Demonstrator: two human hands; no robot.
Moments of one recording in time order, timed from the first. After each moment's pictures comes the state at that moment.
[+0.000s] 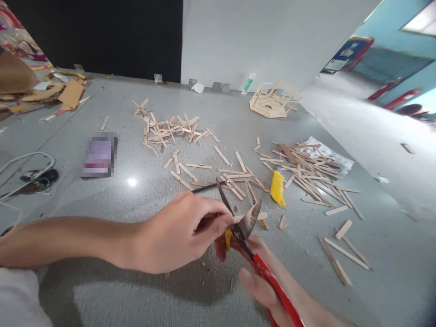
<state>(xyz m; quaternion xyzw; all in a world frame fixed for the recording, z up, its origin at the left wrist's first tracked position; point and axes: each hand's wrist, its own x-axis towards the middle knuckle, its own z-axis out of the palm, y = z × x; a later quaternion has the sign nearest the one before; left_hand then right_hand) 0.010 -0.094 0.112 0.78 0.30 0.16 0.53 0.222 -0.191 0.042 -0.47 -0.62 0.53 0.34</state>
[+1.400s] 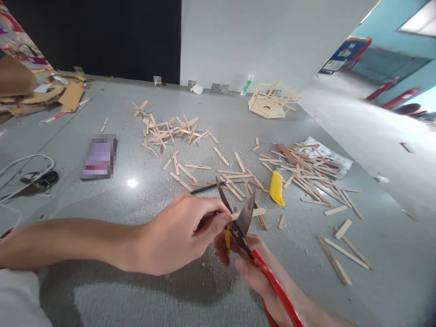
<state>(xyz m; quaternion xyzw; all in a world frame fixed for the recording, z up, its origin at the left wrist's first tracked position) 0.012 -0.096 0.106 0.78 0.30 0.21 0.51 0.208 -0.185 0.008 -0.38 -0.61 0.58 0.38</state>
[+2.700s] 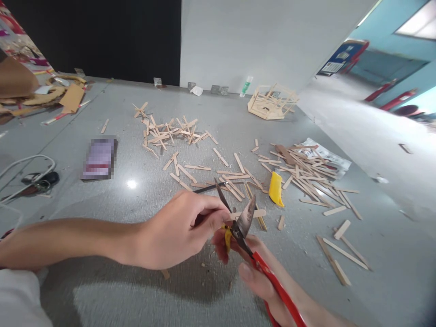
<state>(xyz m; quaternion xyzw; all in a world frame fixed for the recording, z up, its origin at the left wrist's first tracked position) 0.013 -0.092 0.111 0.77 0.29 0.20 0.54 0.225 -0.199 0.039 -0.47 -0.59 0.56 0.34</state>
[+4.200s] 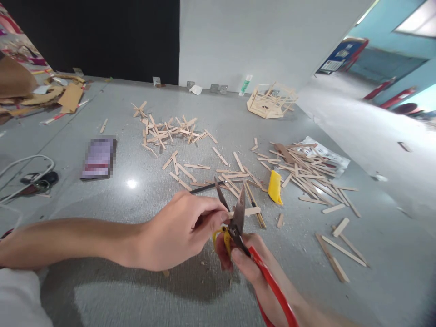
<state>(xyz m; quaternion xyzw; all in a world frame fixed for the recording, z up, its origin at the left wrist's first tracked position) 0.012 -0.094 0.101 0.81 0.32 0.20 0.45 0.210 -0.187 0.019 -0.43 -0.55 0.58 0.42</state>
